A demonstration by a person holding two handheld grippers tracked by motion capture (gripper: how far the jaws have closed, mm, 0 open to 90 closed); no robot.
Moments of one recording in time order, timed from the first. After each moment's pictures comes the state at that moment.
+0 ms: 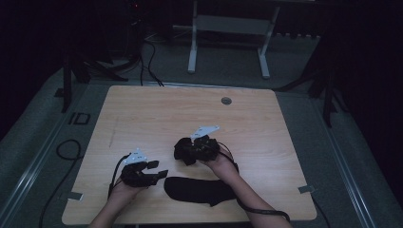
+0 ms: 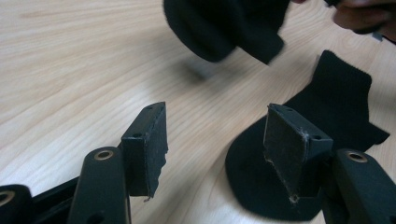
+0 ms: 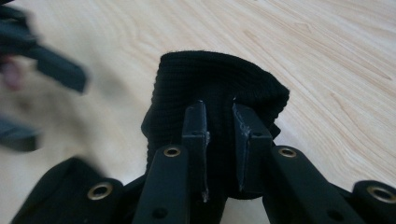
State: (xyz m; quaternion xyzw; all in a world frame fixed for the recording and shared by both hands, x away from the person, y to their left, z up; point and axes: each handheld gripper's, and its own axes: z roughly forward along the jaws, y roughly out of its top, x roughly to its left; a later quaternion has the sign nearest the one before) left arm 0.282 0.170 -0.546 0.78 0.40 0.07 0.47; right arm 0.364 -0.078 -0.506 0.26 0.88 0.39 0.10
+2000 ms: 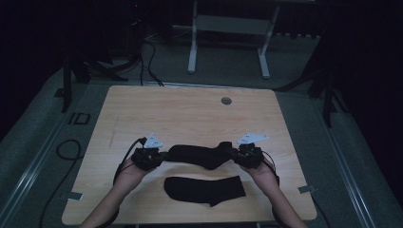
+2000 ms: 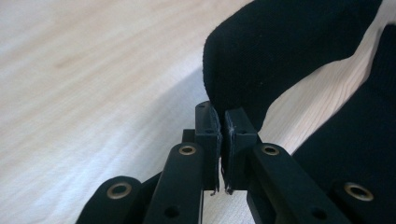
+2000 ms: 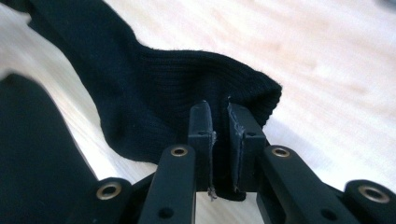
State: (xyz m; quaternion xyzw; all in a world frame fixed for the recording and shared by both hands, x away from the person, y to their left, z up) left arm 0.320 0.144 -0.520 0.85 0.37 0.12 0.36; right arm 0.346 -0.207 -0.507 0.35 0.85 0.37 0.14
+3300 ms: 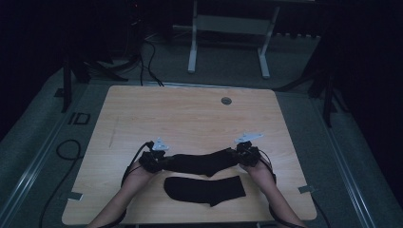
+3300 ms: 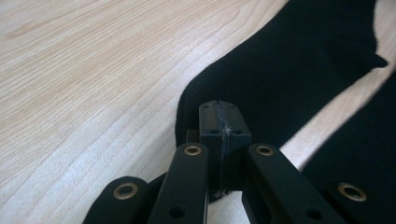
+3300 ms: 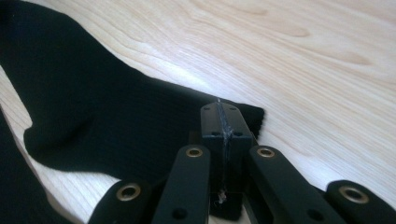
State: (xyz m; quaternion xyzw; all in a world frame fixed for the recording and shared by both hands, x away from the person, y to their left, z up) left arm 0.329 0.130 -0.548 0.85 0.38 0.11 0.34; right arm 0.369 -0.206 -0.536 0.37 0.86 0.34 0.13
